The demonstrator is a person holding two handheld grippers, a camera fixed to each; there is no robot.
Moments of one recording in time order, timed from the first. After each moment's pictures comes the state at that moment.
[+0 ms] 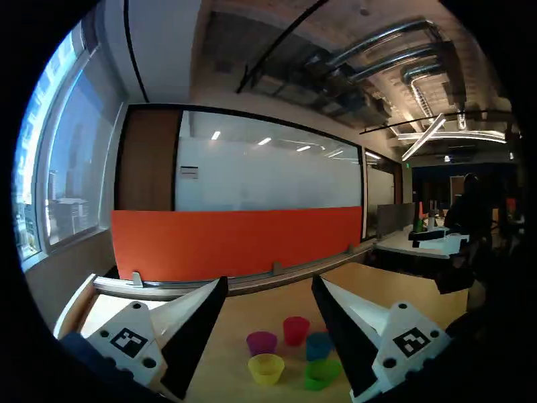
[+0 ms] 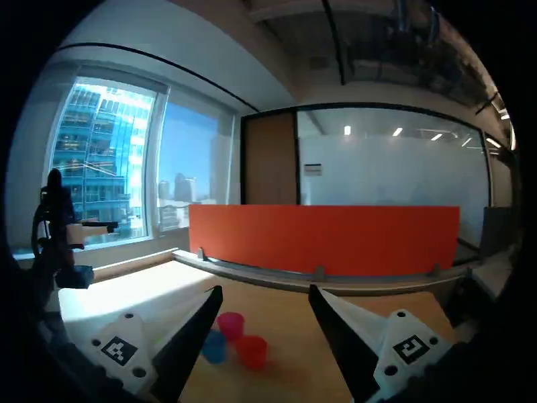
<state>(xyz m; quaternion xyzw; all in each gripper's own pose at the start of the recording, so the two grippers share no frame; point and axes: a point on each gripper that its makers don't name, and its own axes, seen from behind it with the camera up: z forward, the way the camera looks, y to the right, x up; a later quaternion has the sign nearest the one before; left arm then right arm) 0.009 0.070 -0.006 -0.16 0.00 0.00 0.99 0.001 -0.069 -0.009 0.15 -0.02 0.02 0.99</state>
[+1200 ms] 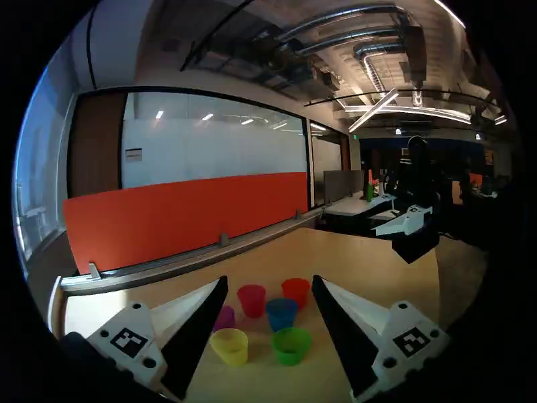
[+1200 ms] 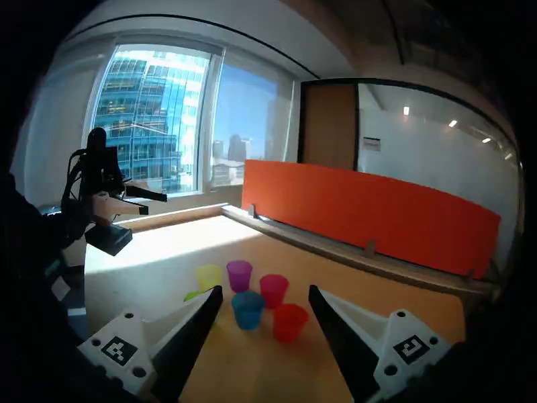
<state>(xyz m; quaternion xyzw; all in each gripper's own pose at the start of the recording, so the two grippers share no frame) -0.066 0.119 -0.030 -0.30 -0.07 0.04 0.95 -0.069 -0.130 -0.022 0.28 -0.10 -0.05 0.95</state>
